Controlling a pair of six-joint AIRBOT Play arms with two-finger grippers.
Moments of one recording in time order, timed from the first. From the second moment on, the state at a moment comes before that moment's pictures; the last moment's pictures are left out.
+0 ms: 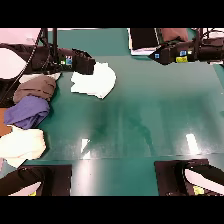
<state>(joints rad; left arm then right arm) -0.57 -1.13 1.49 1.33 -0.91 -1.62 0.07 -1.17 1.43 -0.79 1.12 1.13</state>
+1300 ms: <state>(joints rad) -0.40 -1.66 1.49 1.49 -0.87 -1.69 0.08 -1.17 1.43 -0.72 1.14 1.13</state>
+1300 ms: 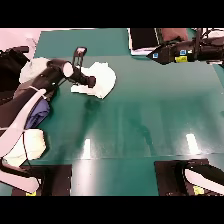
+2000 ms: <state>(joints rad) -0.41 -1.38 1.81 1.60 -0.86 -1.63 0.08 -1.17 1.67 -0.67 1.20 1.14</state>
